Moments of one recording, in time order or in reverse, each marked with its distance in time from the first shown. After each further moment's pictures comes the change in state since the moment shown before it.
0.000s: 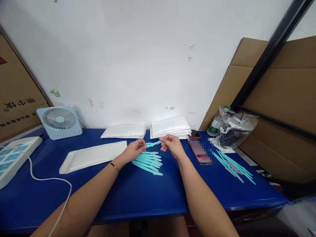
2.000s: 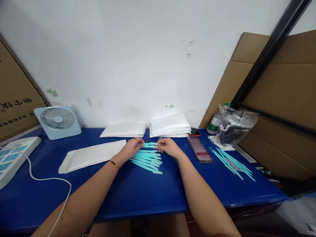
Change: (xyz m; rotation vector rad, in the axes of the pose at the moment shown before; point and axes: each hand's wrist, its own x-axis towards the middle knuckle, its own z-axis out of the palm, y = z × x) left_hand 0.006 -0.009 -0.009 0.286 0.054 0.099; right_hand 0.006 0.016 -0.006 -0.350 -0.302 0.061
